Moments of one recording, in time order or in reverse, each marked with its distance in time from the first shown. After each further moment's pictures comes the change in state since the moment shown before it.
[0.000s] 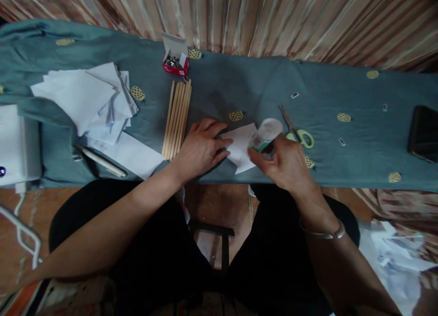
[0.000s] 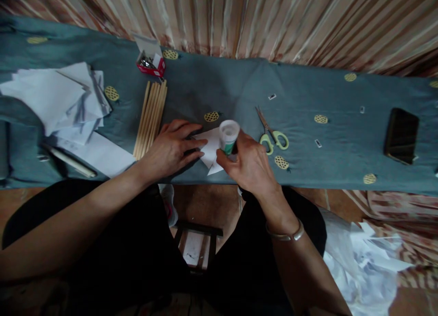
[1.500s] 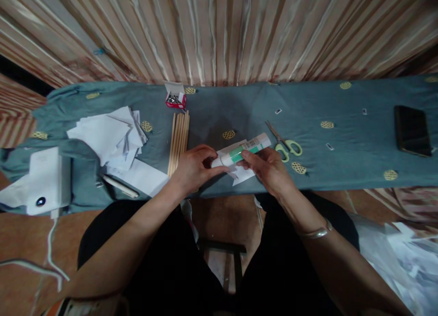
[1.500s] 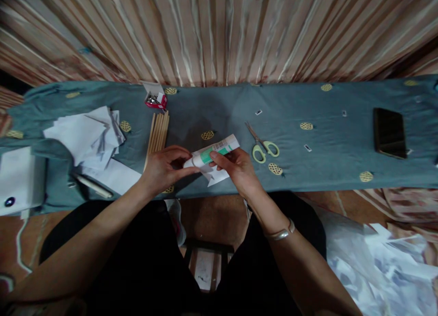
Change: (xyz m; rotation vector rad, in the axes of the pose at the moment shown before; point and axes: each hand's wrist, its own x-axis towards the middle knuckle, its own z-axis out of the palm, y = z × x) left_hand -0.006 0.001 -0.015 -0.445 0.248 -0.109; right_hand 0.007 -0.004 0.030 1.079 -0.017 0.443
